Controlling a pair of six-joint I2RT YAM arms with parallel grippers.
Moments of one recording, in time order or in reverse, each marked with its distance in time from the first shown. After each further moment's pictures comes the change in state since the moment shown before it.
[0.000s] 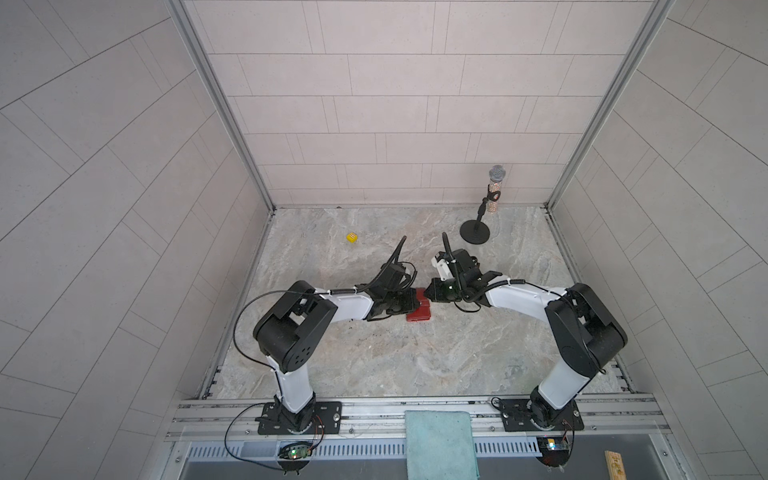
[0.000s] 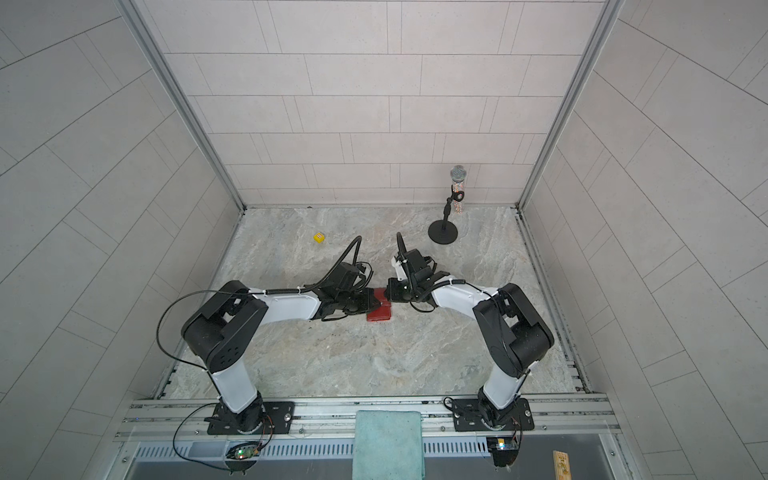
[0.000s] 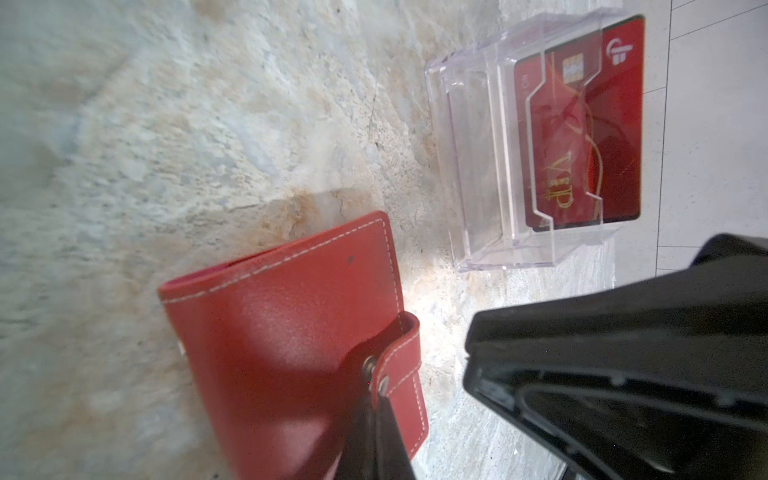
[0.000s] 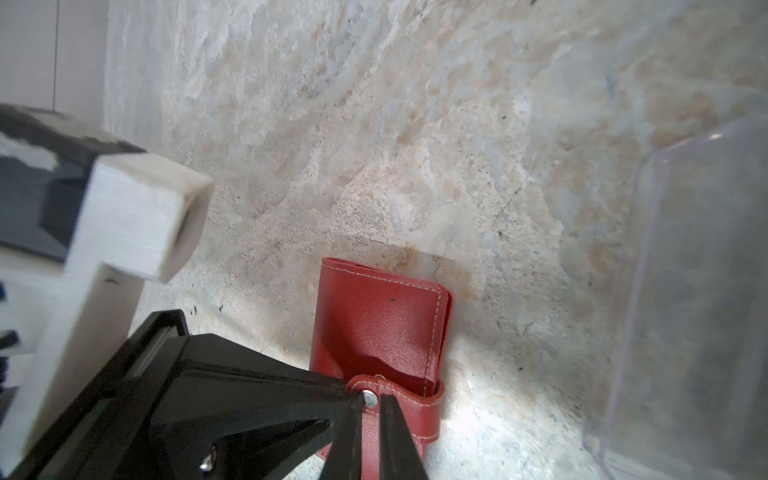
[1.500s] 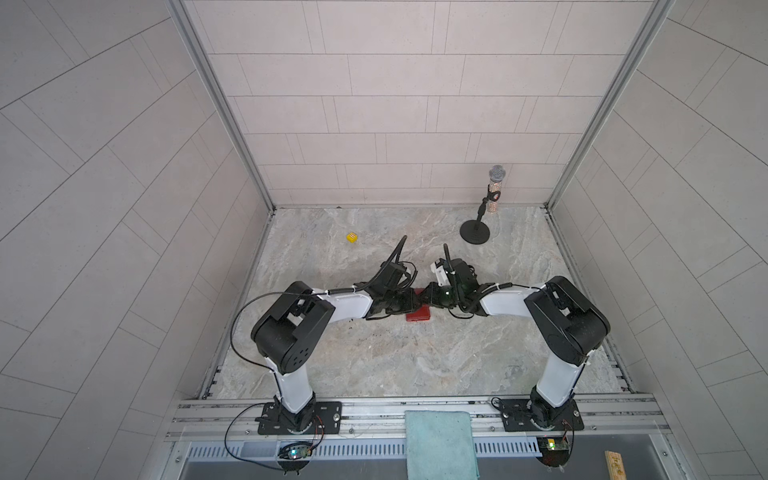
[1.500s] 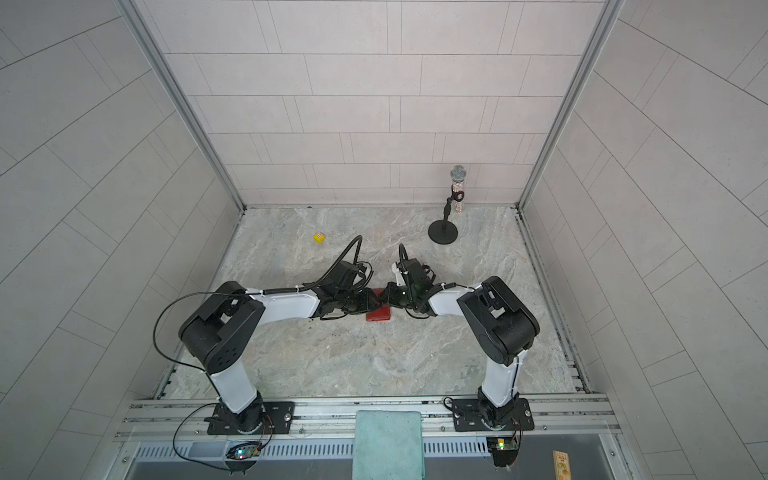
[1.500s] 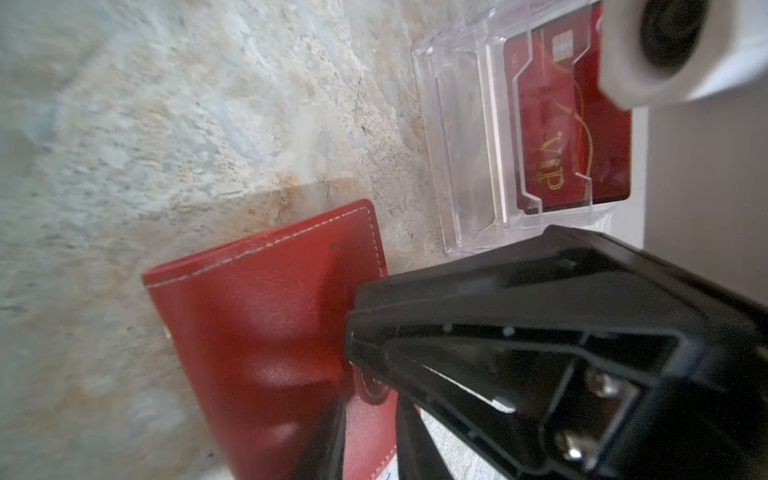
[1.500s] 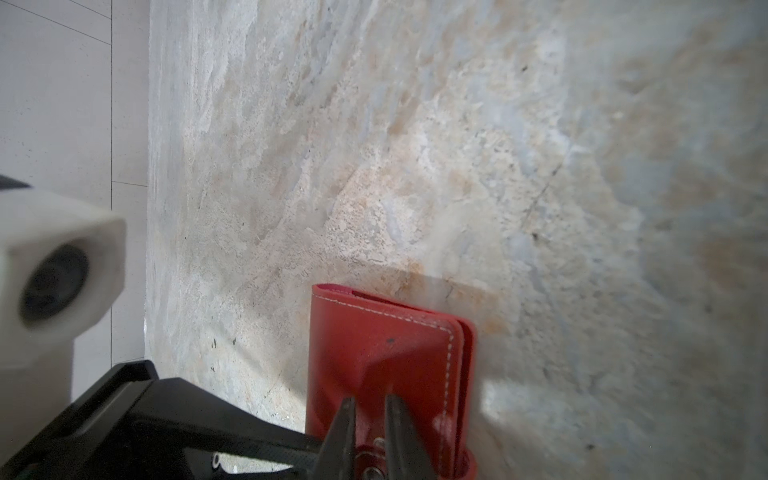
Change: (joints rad) left arm 0.002 -0.005 0.016 -0.039 0.035 0.017; right arm 0.009 0.086 -0.136 0.354 -0.050 0.206
